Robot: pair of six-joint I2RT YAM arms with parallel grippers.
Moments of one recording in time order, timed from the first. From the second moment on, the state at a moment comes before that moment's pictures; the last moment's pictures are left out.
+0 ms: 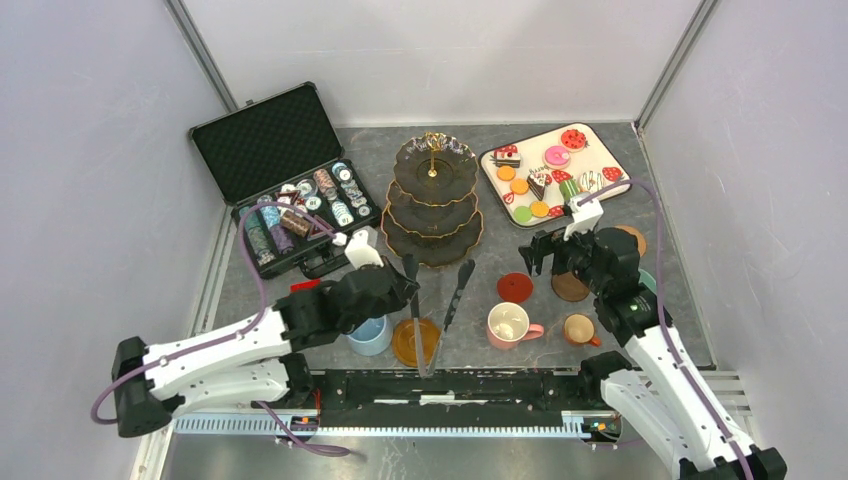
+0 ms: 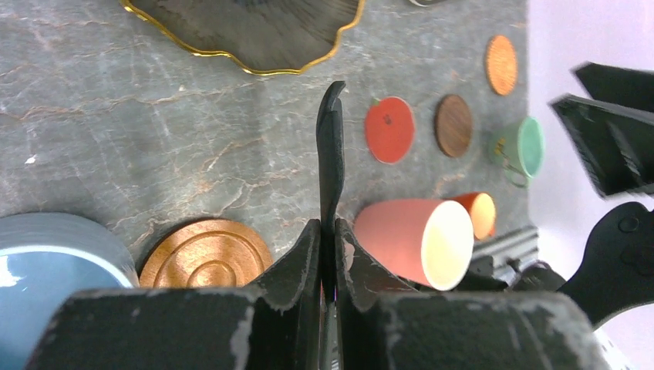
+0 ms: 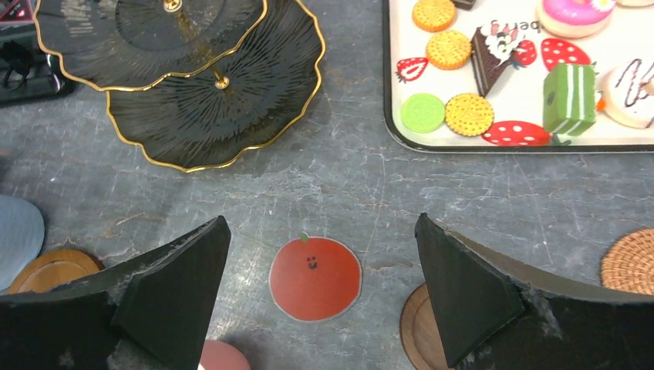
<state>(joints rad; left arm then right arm) -1.11 0.95 0.73 -0.43 -0.48 -1.14 0.30 0.67 0.58 -0.25 -0.14 0.06</state>
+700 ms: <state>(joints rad) -1.11 0.55 0.71 0.09 -0.50 -0.73 0.64 0.95 0.56 0.14 -0.49 0.32</state>
